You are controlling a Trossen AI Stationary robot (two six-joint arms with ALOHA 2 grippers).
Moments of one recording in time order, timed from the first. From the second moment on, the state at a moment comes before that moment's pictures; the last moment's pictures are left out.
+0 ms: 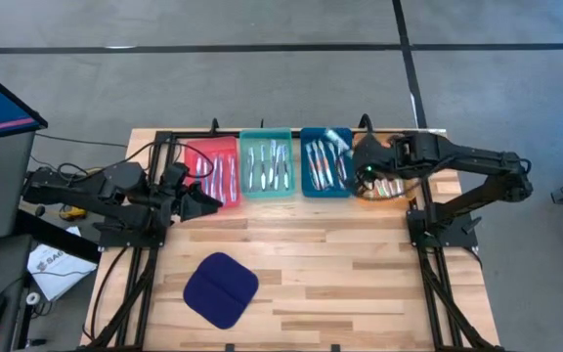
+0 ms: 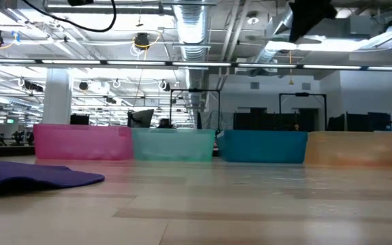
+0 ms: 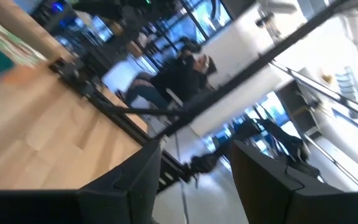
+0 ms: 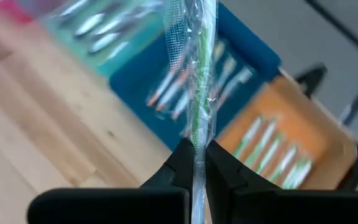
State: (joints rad) left arm -0.15 0.65 0.71 -0.04 0.01 -0.88; right arm -0.06 1.31 1.49 -1.35 0.47 0.62
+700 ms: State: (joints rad) left arm -0.11 0.70 0.71 -0.02 0.48 -1.29; right arm 0.38 1.67 1.88 -1.41 0.58 0.02
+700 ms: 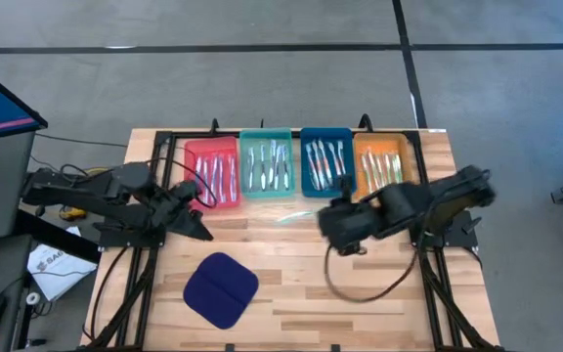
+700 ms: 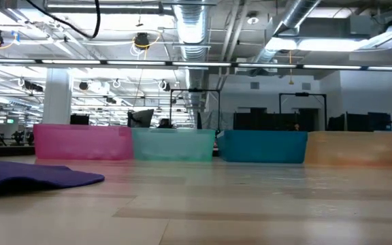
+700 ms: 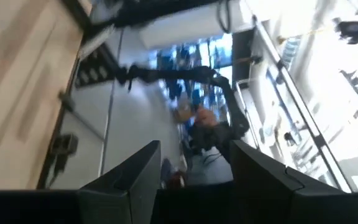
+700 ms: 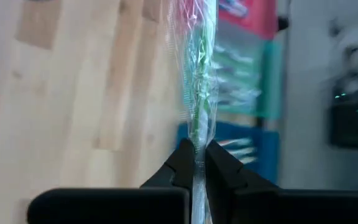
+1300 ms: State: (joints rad) left arm 0.27 1.05 0.71 0.15 0.87 -1.26; right arm 0.43 2.05 2.28 -1.46 0.80 -0.31
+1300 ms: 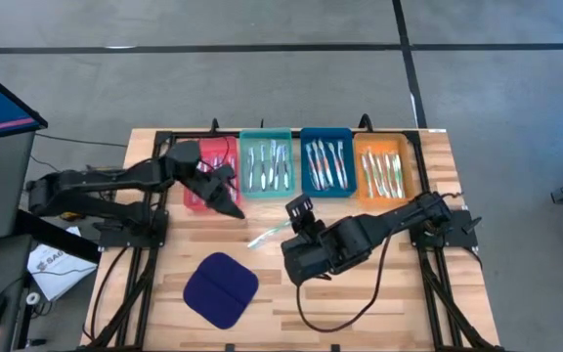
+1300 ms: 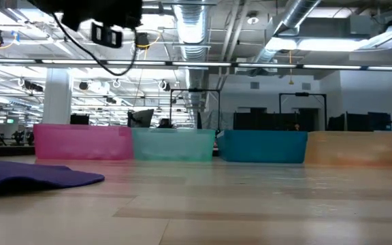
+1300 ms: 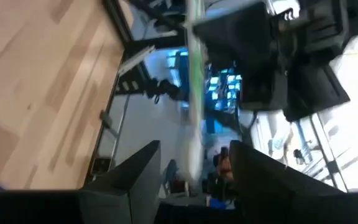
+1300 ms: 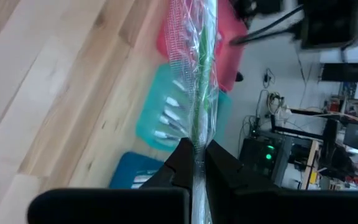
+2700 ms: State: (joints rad) left arm 0.23 1.58 0.84 1.31 0.89 -1.91; right arm 0.44 2.05 2.27 -1.30 1.16 -0.42
